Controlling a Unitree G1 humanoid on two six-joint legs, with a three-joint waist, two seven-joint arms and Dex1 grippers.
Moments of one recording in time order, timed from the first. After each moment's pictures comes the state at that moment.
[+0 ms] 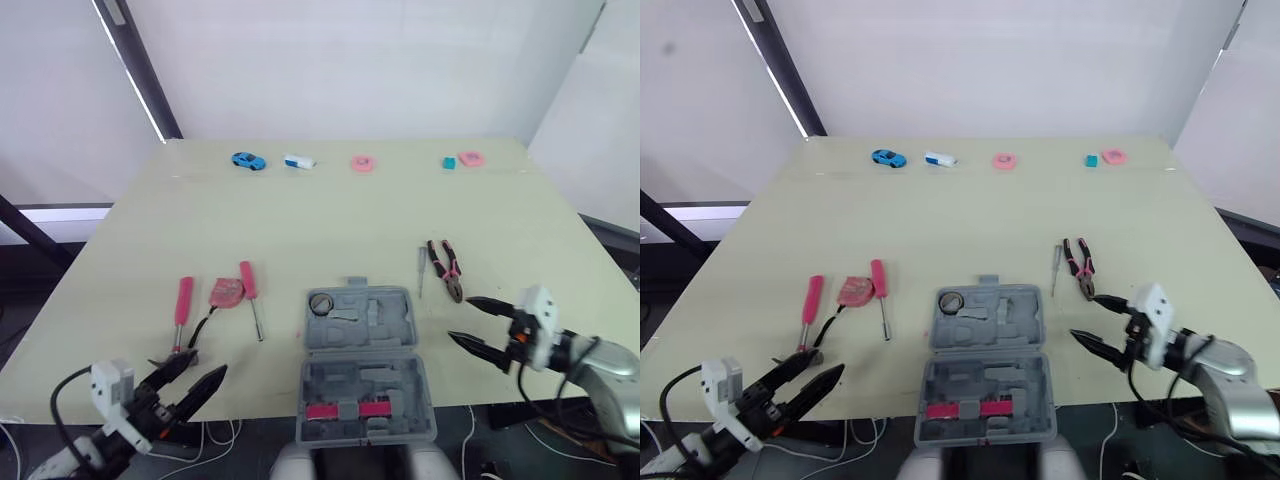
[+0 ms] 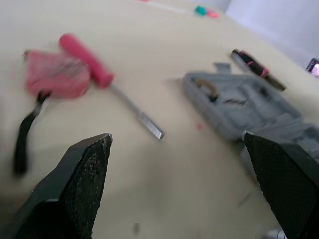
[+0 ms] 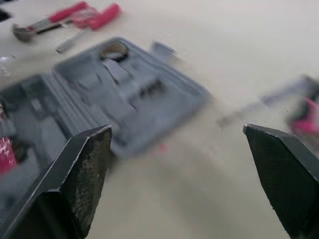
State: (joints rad) left arm 0.46 0.49 0.49 -0.06 -0.68 0.16 -1.03; right arm 0.08 -0.58 -0.23 -0.18 0.40 0.27 1.06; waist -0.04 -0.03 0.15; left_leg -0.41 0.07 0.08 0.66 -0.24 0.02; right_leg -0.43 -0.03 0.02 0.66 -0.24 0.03
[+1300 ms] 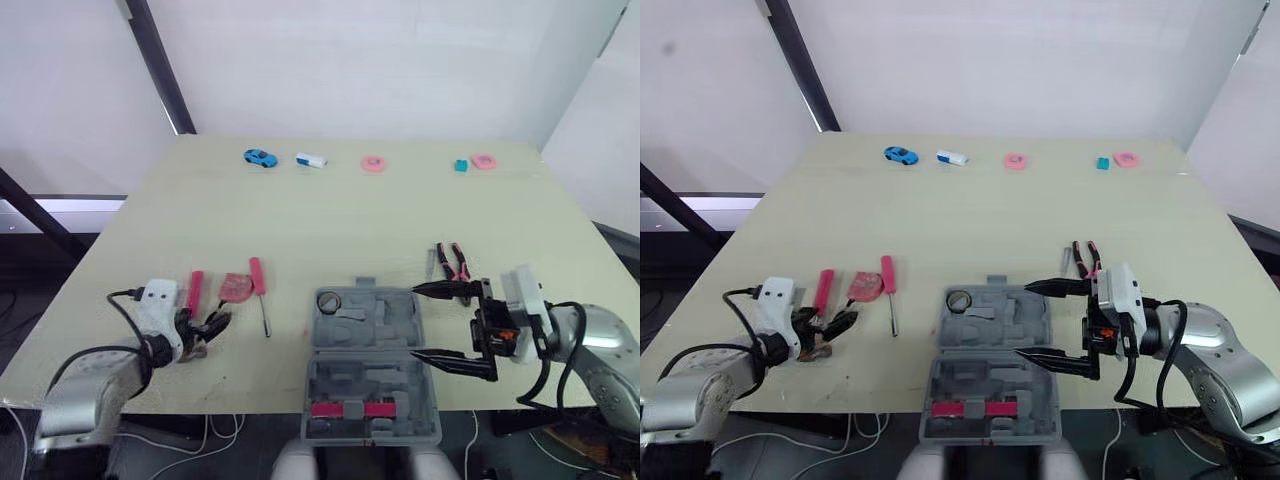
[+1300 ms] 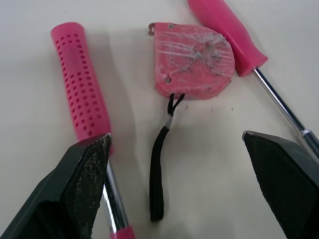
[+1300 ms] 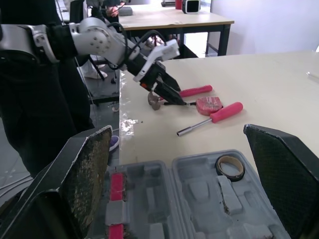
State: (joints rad) left arm -0.05 0.69 0.29 -0.07 -0.45 0.76 -0.44; right arm -0.14 -0.68 -0.02 -0.52 0.68 0.39 1.11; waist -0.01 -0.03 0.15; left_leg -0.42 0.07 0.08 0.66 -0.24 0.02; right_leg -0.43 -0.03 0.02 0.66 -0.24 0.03
